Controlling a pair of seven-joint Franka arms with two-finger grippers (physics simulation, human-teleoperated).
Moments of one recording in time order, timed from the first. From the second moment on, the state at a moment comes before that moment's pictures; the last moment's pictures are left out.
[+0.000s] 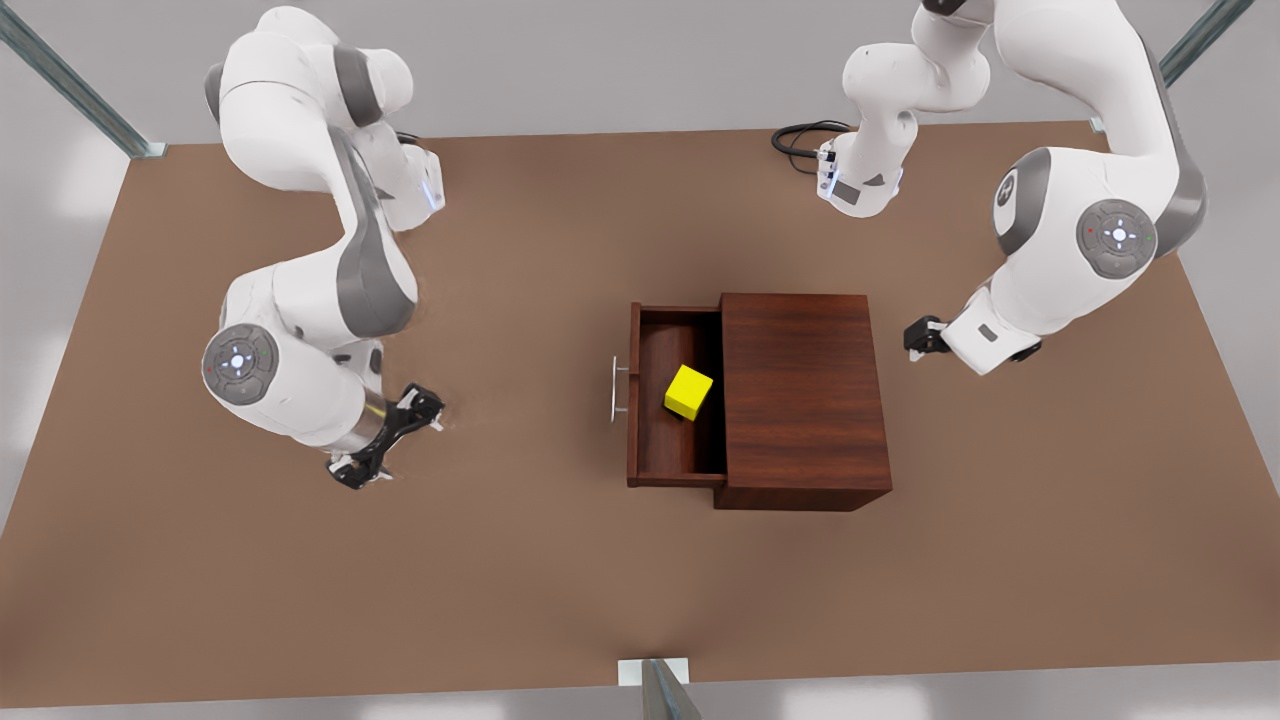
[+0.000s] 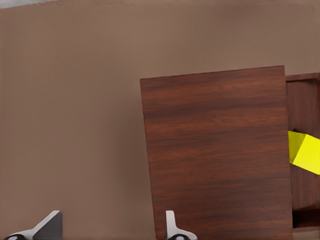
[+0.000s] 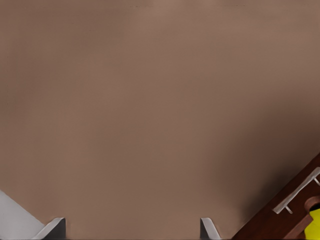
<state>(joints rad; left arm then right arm) -0.14 0.21 -0.06 -1.43 -0.01 1.60 -0.05 0.30 0.55 -0.15 -1.05 0.15 1.58 2.54</state>
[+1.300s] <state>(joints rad) -0.93 0.94 0.00 -1.05 0.26 2.20 -1.29 0.19 0.47 -0.28 -1.23 0.07 1.60 0.13</state>
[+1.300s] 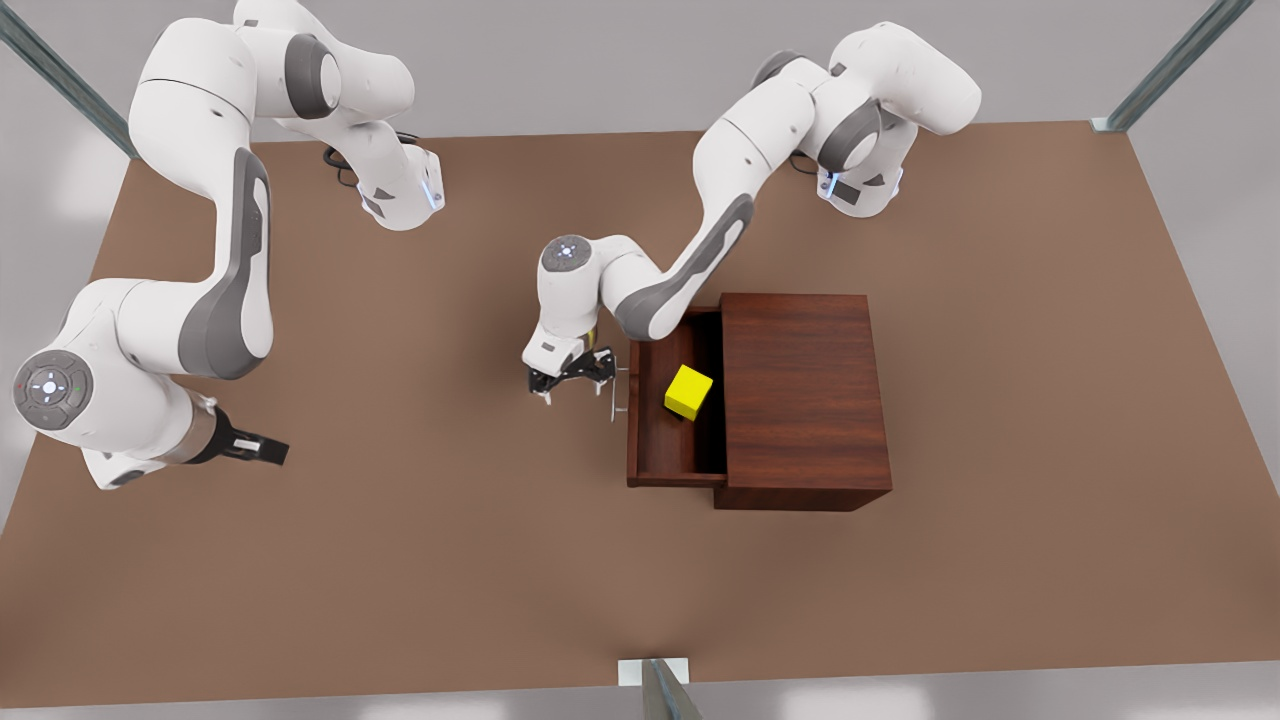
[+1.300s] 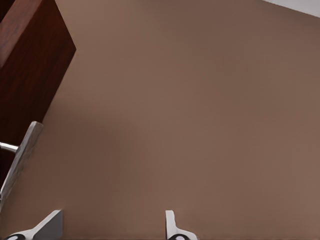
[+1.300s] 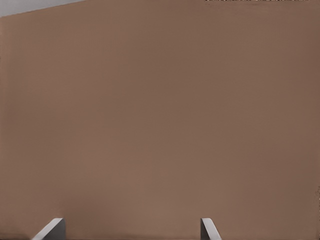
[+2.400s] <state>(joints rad) -0.87 0.79 0.03 -1.24 0.28 2.02 -1.18 0.19 0.47 -0.29 -1.23 0.08 1.59 -0.14</state>
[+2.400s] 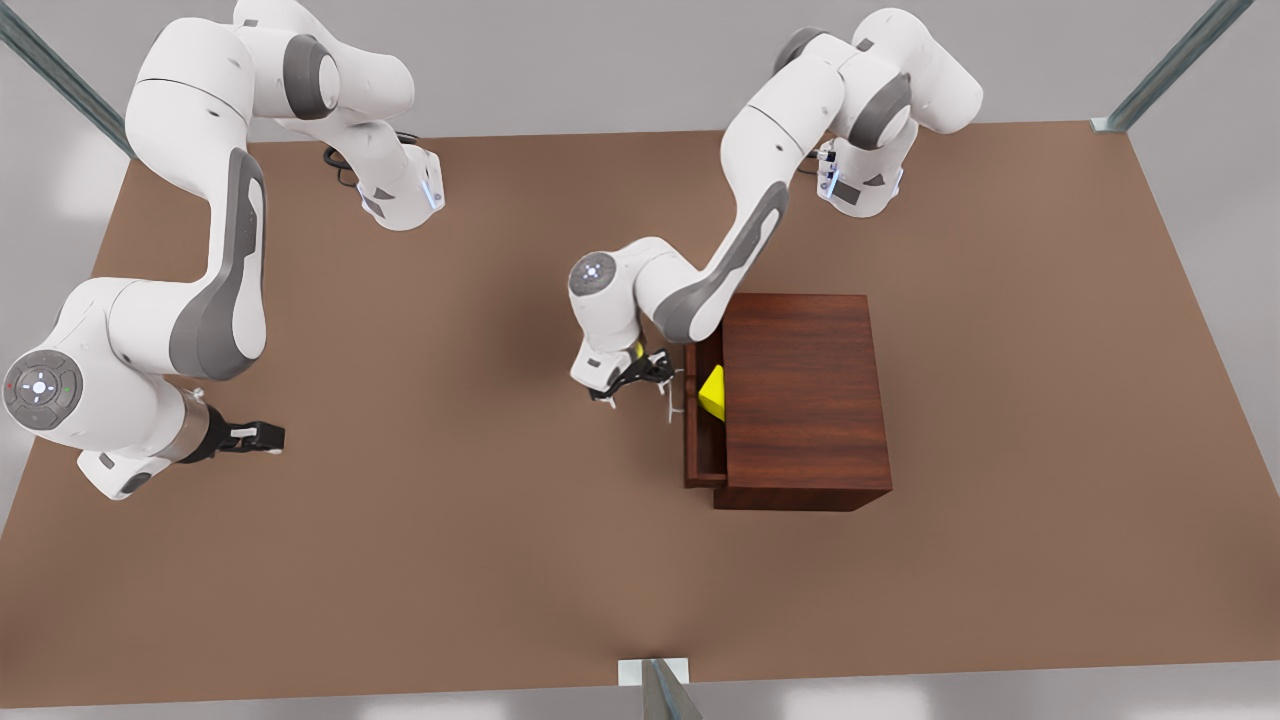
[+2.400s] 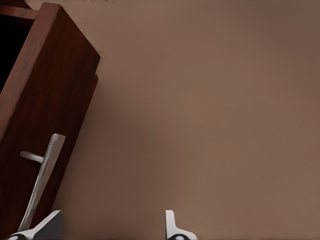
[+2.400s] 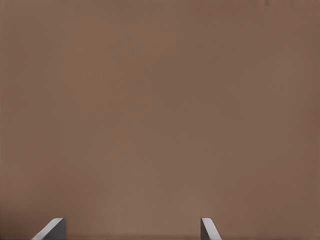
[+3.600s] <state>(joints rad) -0.80 0.66 0.03 -1.47 0.28 2.09 -0.99 0.18 0.47 -0.29 -1.23 0.09 1.59 -0.19</state>
